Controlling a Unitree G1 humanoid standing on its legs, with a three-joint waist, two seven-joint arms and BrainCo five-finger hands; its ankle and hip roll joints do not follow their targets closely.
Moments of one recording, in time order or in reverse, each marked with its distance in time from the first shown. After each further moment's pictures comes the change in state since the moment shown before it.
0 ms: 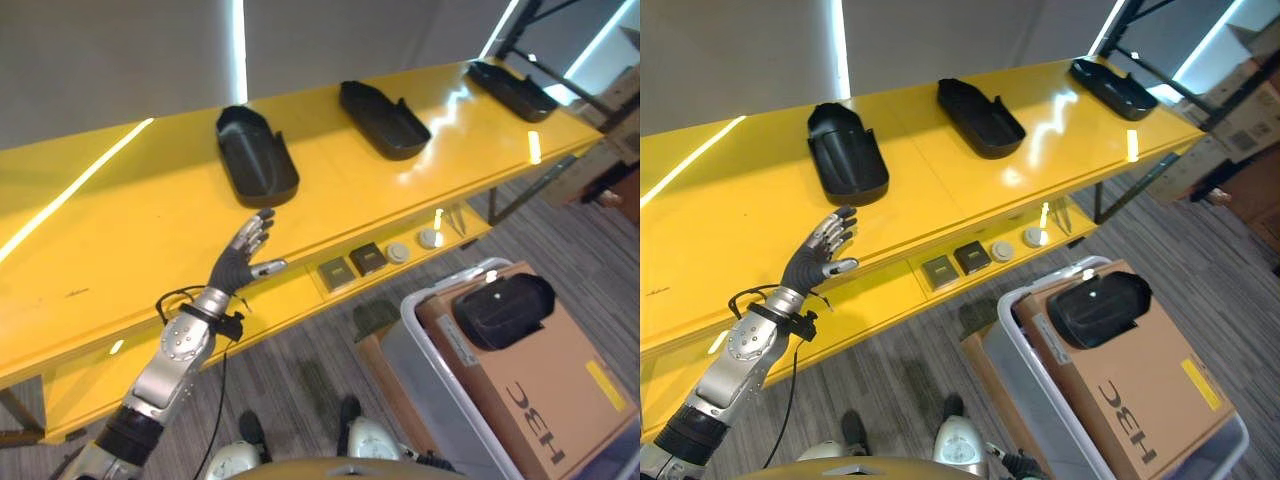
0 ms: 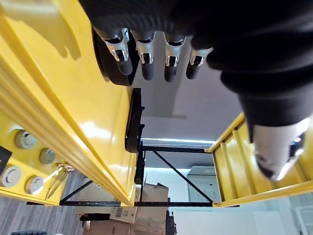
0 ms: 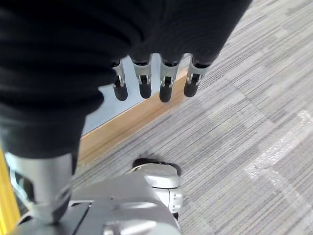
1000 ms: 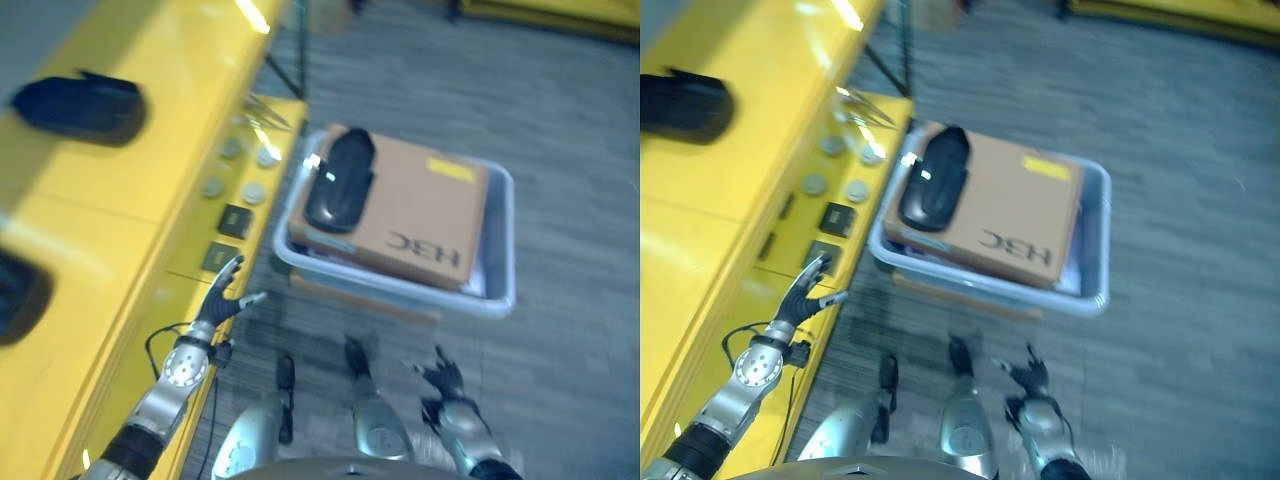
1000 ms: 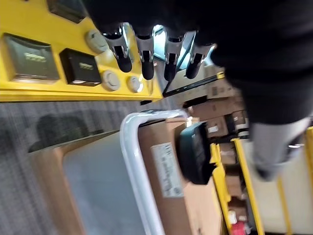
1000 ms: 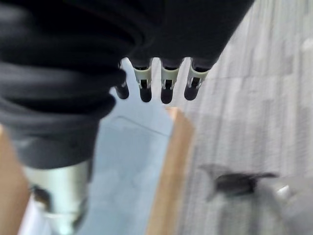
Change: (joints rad) left arm 0.057 -0.069 0.000 0.437 0.283 -0.014 0.205; right arm -0.044 -0.078 0.041 -0.678 -0.122 -0.115 -0.180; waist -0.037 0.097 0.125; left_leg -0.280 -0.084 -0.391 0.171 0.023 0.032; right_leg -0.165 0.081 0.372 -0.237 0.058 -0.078
